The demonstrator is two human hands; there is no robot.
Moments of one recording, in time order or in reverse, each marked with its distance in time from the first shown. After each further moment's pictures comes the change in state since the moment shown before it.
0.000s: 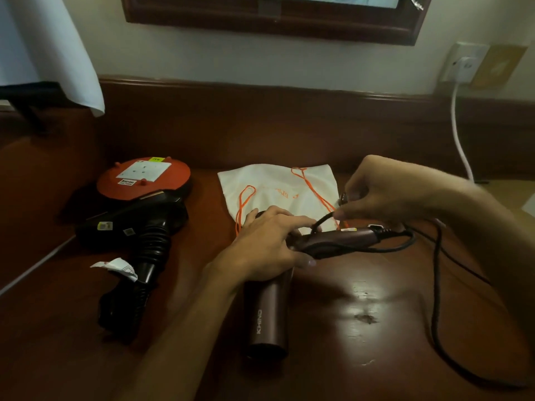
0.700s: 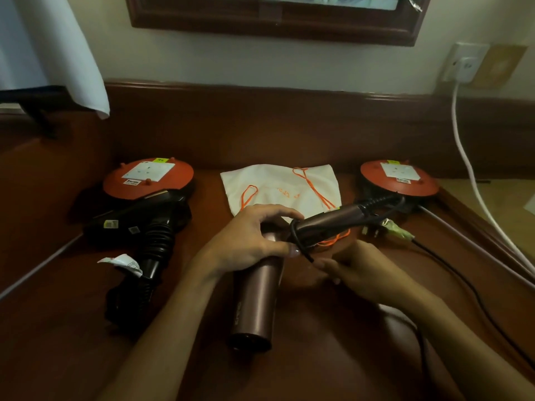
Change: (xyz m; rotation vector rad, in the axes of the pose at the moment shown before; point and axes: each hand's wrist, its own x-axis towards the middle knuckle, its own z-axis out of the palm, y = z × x) left_hand -0.010 -0.030 -0.006 -0.425 0.088 0.026; right_hand -0.018 0.029 0.131 0.314 0.093 -0.028
